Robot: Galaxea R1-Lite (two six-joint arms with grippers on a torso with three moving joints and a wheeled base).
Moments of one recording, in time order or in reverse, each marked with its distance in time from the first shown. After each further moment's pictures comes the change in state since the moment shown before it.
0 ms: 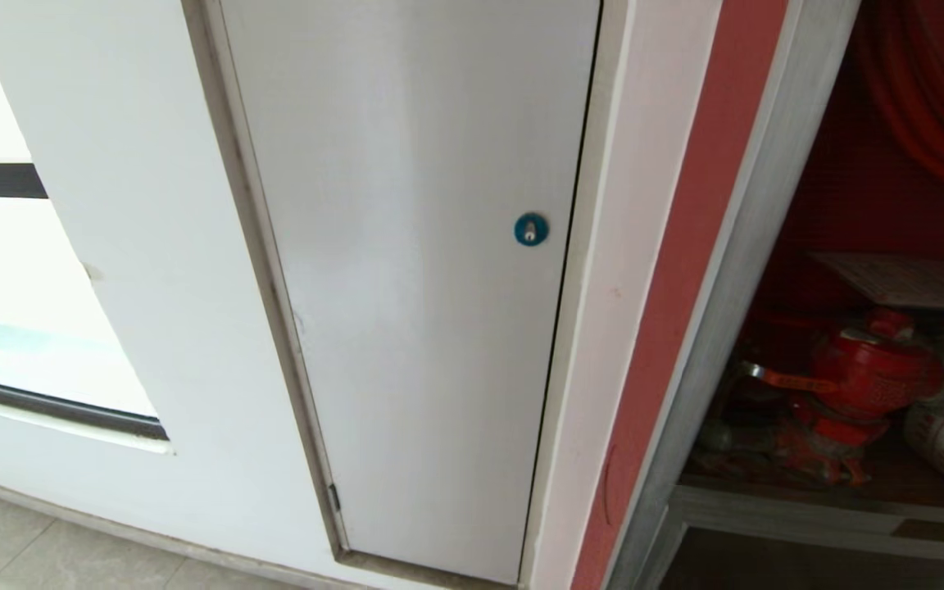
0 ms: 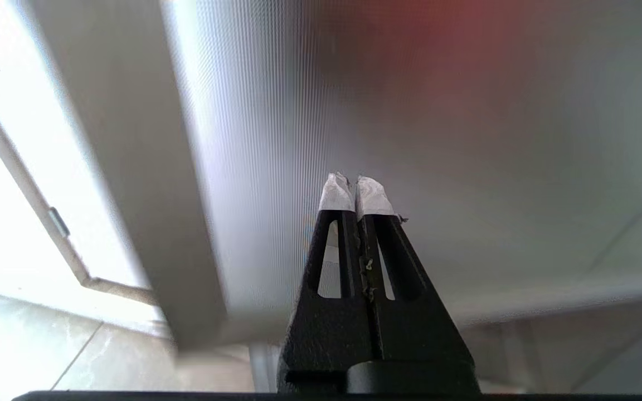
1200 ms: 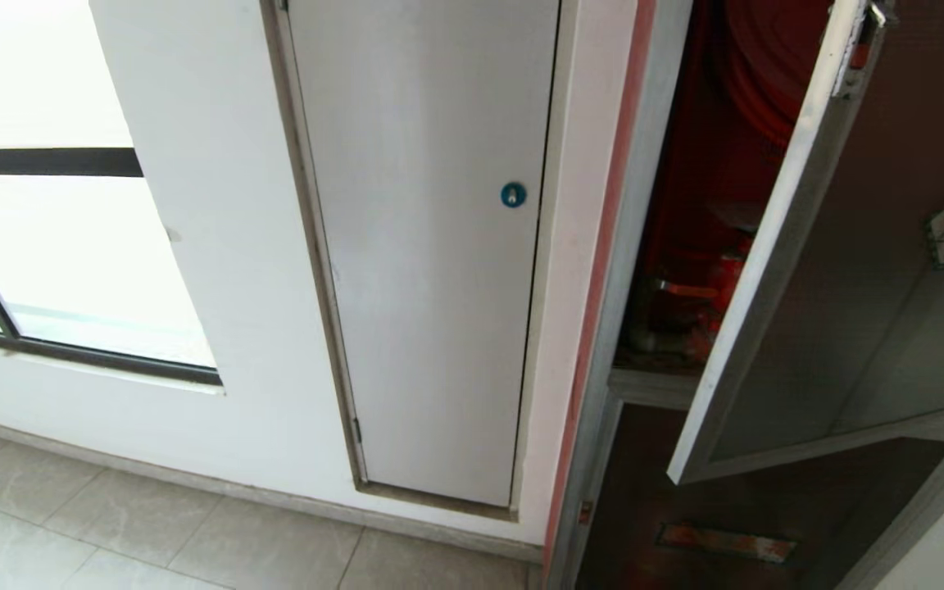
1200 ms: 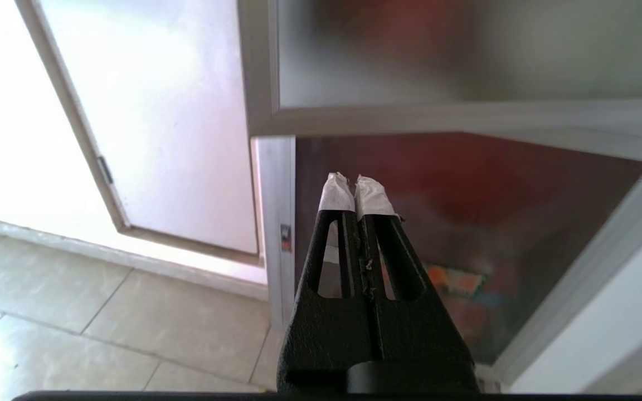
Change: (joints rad) left arm 0.000 0.000 0.000 -0.002 0.000 -0.003; right arm 0.000 0.000 0.000 0.000 0.000 0.000
